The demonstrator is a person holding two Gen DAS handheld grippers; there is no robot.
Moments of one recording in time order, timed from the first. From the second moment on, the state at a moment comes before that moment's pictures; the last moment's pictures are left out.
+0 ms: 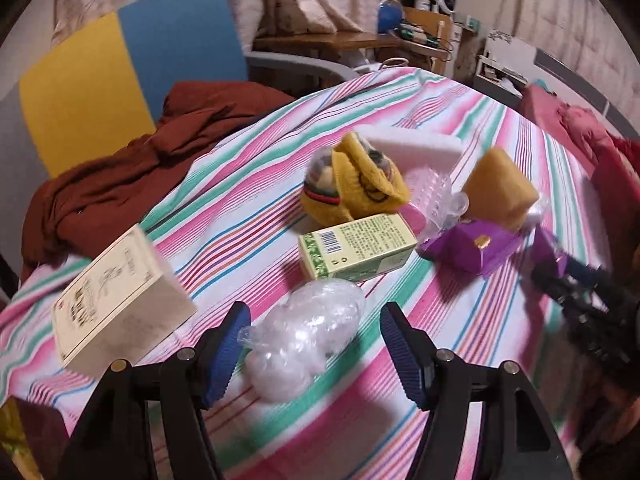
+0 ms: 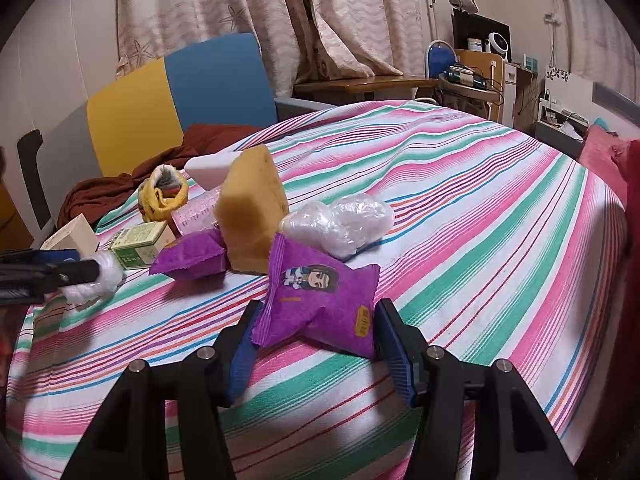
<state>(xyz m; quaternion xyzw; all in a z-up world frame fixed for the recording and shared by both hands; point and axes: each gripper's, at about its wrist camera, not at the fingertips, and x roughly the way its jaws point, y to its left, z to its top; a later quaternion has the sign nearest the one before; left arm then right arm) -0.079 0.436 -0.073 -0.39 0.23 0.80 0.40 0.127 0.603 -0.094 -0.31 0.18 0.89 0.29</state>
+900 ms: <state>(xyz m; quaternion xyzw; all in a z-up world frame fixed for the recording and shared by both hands) -0.032 0.362 -0.095 -0.38 0.16 0.82 0.39 0.135 0.590 -0.088 -0.29 0.16 0.90 0.28</state>
